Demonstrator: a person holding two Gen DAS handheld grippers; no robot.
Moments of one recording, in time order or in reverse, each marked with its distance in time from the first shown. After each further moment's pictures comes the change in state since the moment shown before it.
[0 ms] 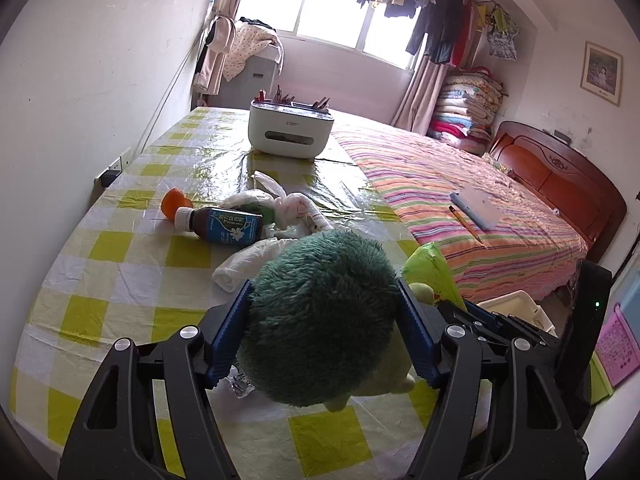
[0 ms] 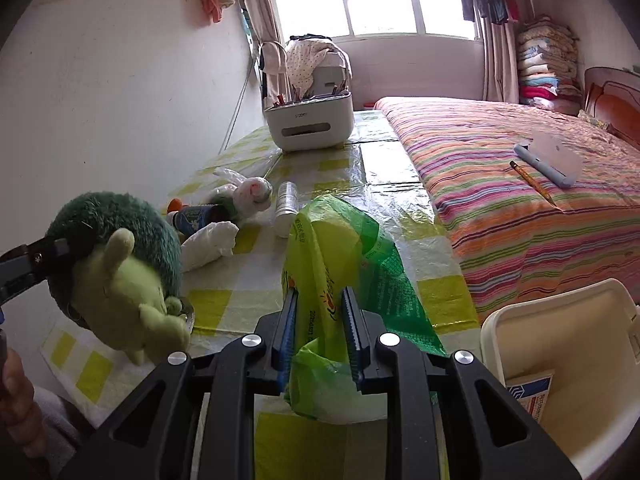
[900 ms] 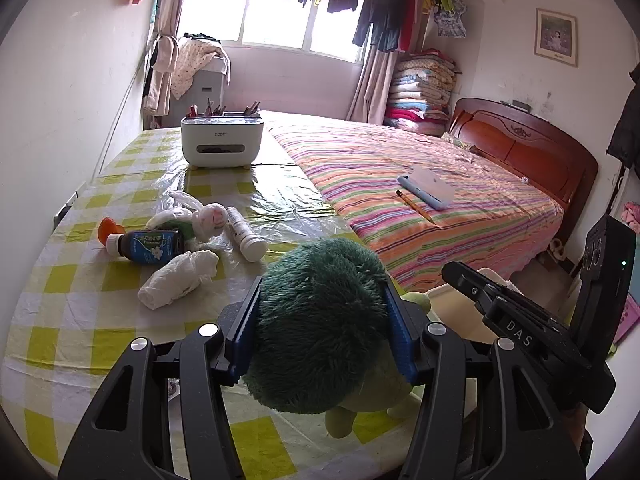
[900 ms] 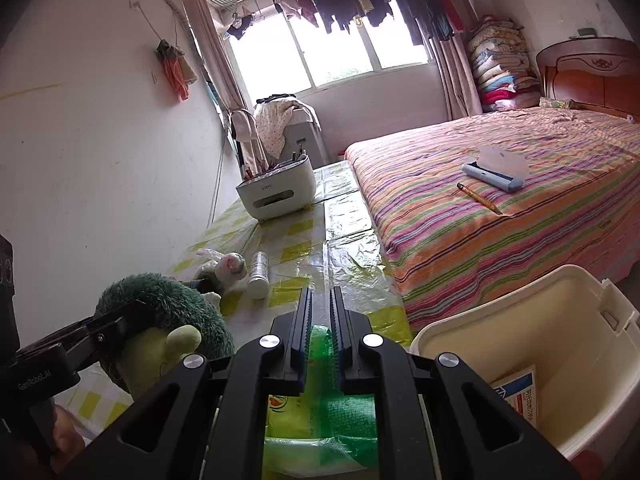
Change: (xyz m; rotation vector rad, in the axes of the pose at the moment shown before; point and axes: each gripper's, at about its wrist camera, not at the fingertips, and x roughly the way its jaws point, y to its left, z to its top) left arm 0.013 -0.069 -0.005 0.144 -0.011 -0.096; right arm -0.050 -0.050 0.004 0.162 -0.179 0.009
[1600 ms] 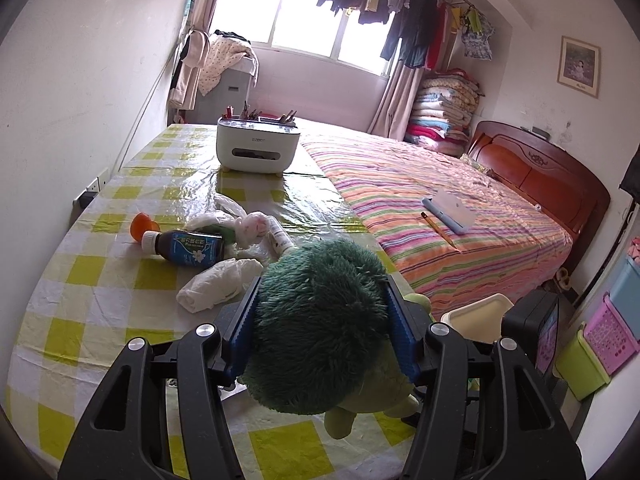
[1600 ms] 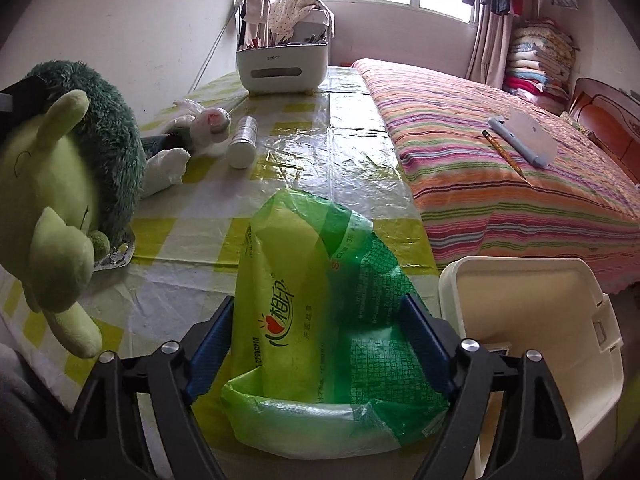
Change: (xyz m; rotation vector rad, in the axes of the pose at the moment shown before) left arm -0.019 0.042 0.010 -0.096 -0.028 0.036; right arm 0.064 0.036 -0.043 -0.273 0.350 -0.168
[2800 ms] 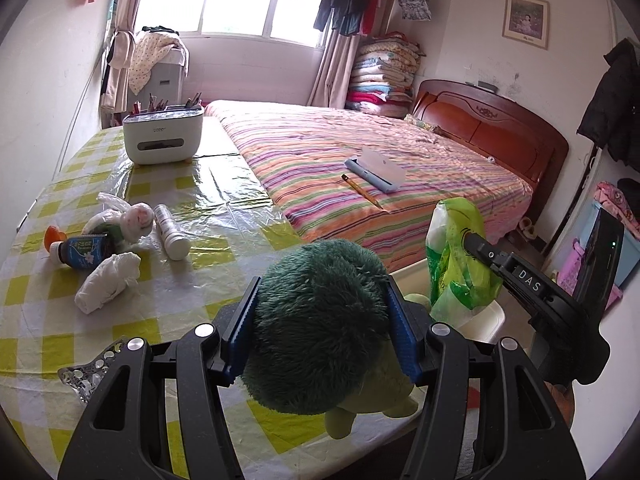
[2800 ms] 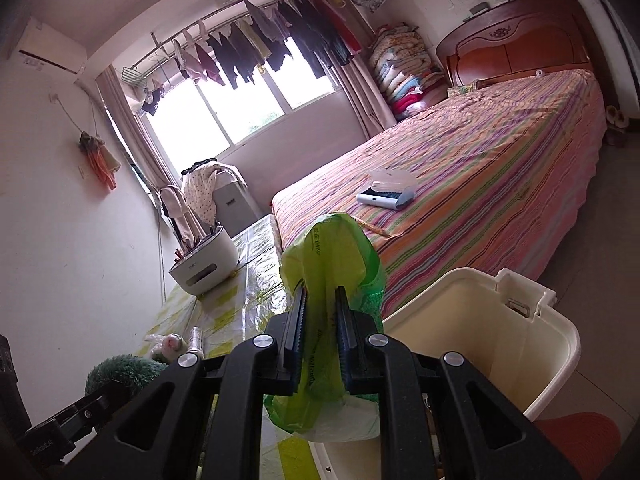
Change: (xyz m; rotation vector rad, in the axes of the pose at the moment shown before) left arm 0.034 -0.109 -0.018 0.151 0.094 -0.164; right arm -0.106 -0.150 -0.023 0.612 -0.500 0.005
